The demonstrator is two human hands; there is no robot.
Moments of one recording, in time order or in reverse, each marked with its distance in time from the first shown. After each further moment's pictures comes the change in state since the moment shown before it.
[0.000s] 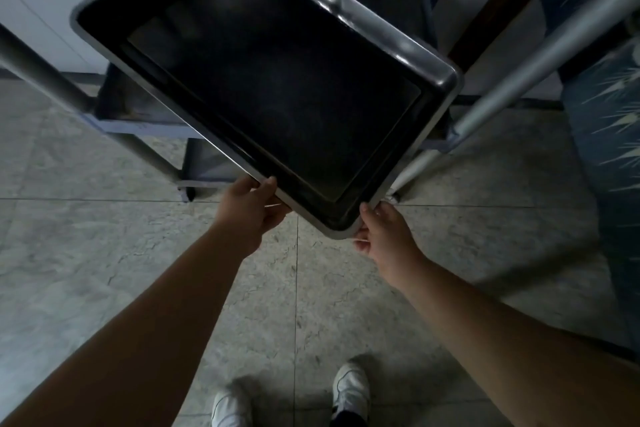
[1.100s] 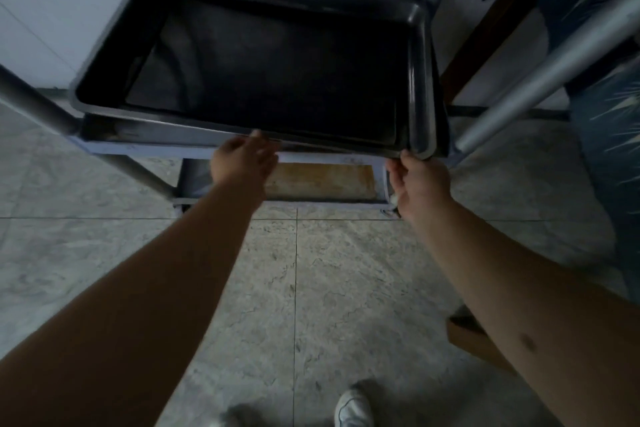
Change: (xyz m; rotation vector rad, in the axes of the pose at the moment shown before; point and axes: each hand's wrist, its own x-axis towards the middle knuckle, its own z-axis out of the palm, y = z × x) left_hand 0.055 0.062 0.047 -0.287 0.174 0.077; right_hand 0.093 -0.085 -0.027 0.596 0.355 -0.081
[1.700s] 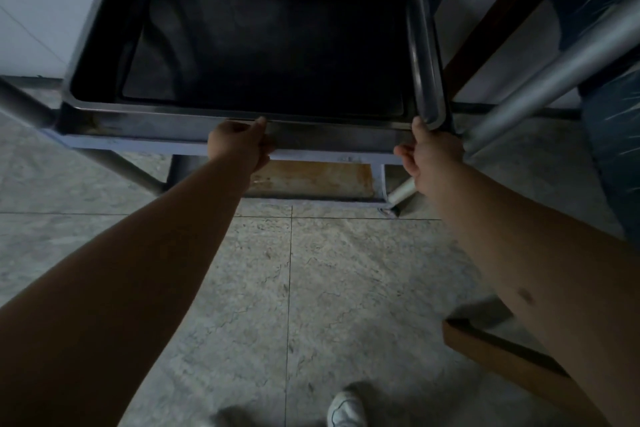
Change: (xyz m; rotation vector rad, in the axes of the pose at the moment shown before) left_hand 0.030 0.008 0.010 0.534 0.059 0.084; right_hand 0.053 -0.027 0.011 -0.424 0.100 -0.068
